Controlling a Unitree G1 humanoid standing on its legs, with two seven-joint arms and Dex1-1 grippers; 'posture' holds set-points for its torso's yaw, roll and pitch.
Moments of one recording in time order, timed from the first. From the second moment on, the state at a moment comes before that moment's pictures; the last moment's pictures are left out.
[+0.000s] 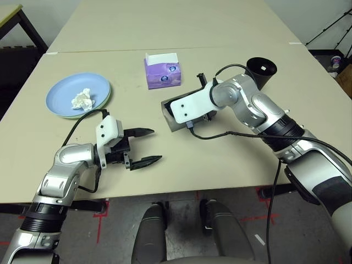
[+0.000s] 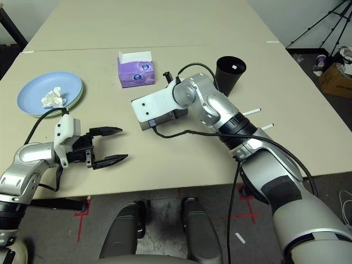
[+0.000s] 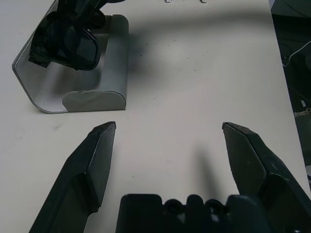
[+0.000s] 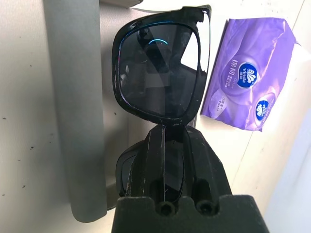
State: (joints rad) left arm -0.21 0.71 0.00 -0.04 -0.40 0.13 -1.15; right arm -1.06 -0.38 0.58 0.32 -0.68 0.03 0.97
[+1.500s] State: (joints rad) left arm -0.22 0.71 0.00 -0.02 -0.40 0.13 -1.16; right arm -0.98 -0.37 0.59 0.31 -0.70 0.00 0.99
